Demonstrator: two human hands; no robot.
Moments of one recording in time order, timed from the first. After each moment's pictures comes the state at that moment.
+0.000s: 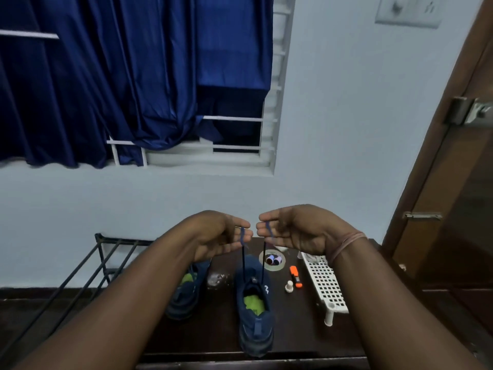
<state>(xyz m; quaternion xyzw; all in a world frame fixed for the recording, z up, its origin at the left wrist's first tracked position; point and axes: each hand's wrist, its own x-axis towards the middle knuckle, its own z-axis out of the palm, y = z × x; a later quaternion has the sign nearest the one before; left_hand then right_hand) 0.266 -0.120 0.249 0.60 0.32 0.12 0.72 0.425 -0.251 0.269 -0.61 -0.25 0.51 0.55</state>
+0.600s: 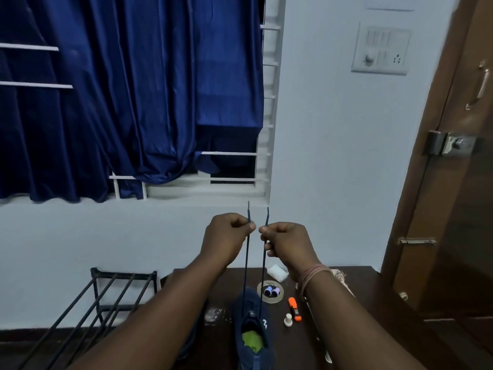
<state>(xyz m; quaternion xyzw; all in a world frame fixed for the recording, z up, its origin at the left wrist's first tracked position) 0.297 -0.136 0.279 0.76 0.30 0.36 0.45 0.412 -0.233 0.268 -0.67 -0.30 0.18 0.65</state>
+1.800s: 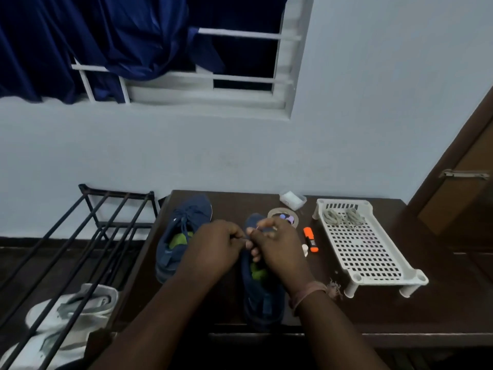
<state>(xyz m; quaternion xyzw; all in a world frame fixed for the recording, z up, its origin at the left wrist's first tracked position) 0.292 -0.094 0.079 0.88 0.35 0.18 0.26 0.405 -0.188 0.072 -0.69 -0.27 0.29 0.61</state>
